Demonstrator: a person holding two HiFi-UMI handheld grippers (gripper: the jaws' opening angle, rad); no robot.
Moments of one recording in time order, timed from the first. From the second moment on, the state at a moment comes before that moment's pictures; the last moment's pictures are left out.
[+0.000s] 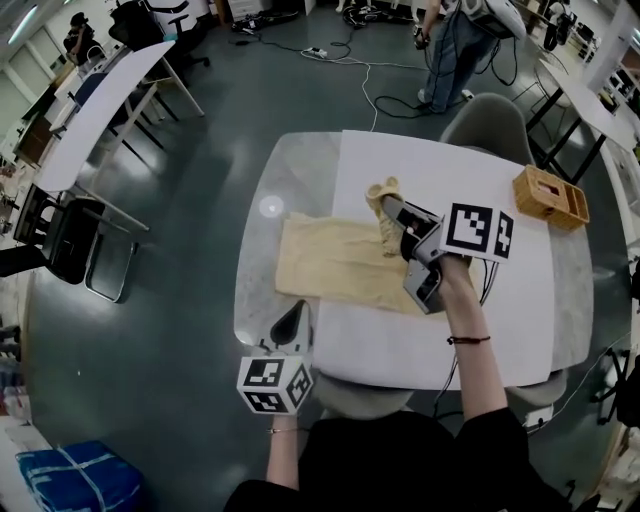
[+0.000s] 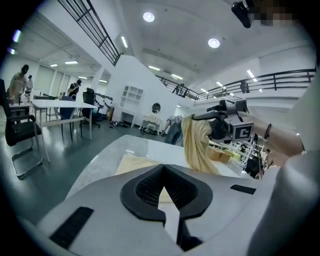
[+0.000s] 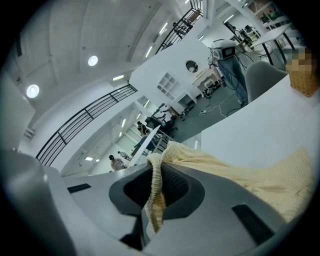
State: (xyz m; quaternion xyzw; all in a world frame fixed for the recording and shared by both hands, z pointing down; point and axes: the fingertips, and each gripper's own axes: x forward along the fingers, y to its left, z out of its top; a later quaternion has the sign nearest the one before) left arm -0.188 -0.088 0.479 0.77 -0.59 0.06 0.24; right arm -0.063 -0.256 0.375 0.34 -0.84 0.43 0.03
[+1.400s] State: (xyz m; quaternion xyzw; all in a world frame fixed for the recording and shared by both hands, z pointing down) left arm -0.211 -0.081 0.534 0.71 -0.64 0.06 0.29; right arm -0.188 -0.259 0.559 0.34 -0.80 0.46 0.15
